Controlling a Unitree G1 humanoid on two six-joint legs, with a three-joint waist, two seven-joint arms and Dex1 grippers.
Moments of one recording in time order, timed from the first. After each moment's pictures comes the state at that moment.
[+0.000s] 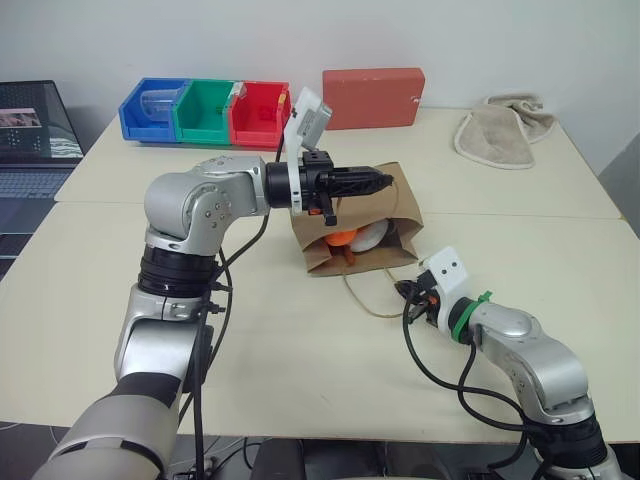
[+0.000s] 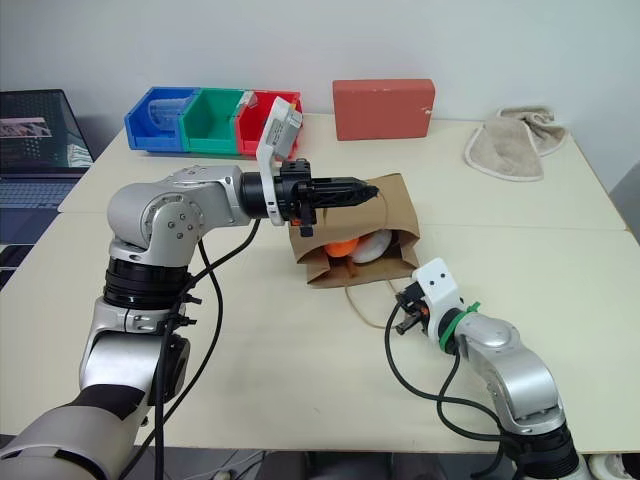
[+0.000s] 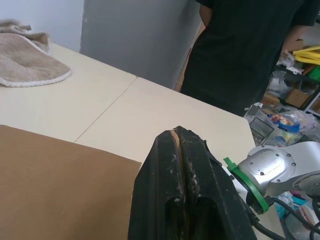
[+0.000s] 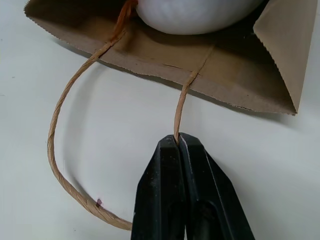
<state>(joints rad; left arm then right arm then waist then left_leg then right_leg) -1.01 0.43 -0.05 0.09 -0.66 0.95 -0.95 -0.20 -0.38 0.07 -0.53 0.24 0.98 0.46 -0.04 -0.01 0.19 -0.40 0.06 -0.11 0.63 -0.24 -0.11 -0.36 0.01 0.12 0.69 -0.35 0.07</state>
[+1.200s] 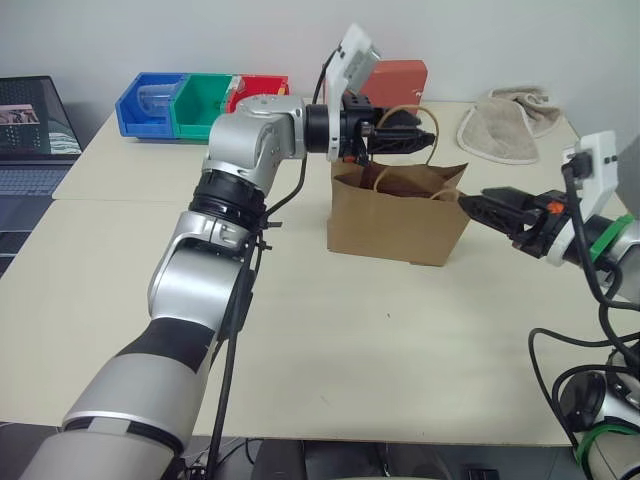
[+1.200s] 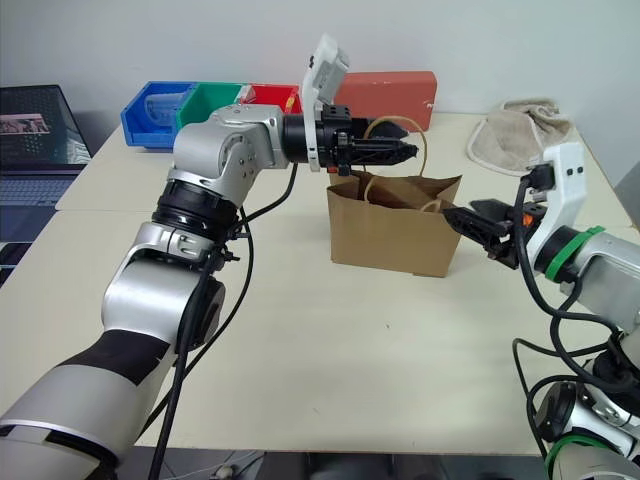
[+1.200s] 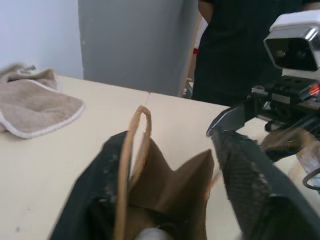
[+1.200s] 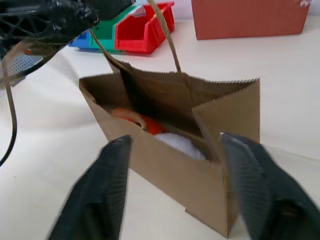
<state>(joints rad) -1.41 0.29 -0.10 0.77 -0.37 0.51 -1.19 -0.68 -0.55 -0.65 -0.58 1.01 1.61 0.24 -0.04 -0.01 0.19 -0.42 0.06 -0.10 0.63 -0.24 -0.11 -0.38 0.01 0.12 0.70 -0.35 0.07</state>
